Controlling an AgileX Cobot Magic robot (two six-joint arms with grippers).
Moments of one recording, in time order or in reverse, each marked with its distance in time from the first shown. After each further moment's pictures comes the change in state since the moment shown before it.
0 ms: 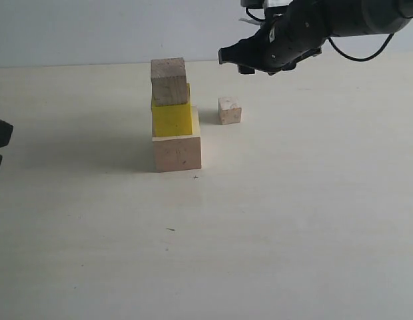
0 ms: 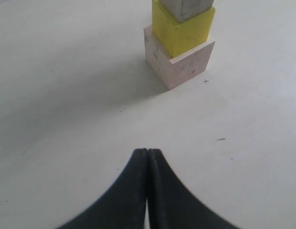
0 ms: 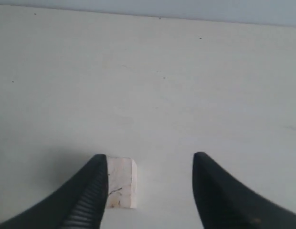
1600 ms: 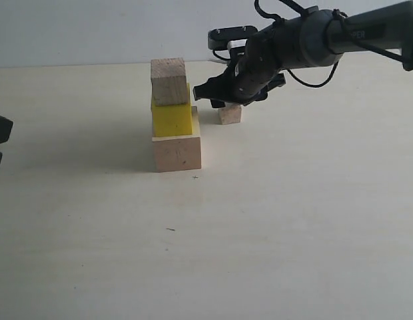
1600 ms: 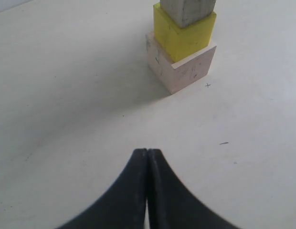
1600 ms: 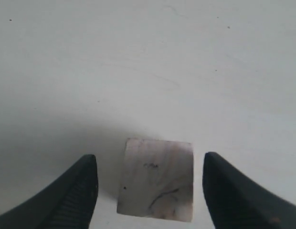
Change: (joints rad) left arm 0.000 0.000 0.000 0.015 -0.014 0.002; right arm 0.068 0.213 -0.145 0.064 0.062 -0.076
